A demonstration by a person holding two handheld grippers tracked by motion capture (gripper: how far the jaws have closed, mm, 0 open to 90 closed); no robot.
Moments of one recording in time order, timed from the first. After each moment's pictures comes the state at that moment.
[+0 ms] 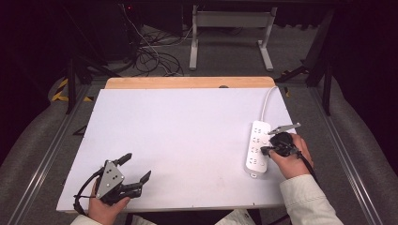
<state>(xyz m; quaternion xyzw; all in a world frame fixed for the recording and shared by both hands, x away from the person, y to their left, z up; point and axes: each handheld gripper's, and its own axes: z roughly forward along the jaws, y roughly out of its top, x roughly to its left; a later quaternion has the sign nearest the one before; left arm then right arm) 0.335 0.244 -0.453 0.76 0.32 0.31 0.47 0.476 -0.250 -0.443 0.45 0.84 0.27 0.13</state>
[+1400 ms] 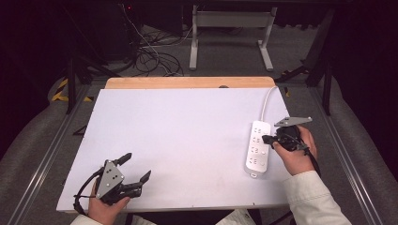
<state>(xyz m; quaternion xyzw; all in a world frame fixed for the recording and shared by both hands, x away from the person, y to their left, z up) 0.335 0.244 -0.453 0.76 0.33 0.31 0.47 0.475 -0.253 -0.407 0.43 0.82 0.33 0.18</state>
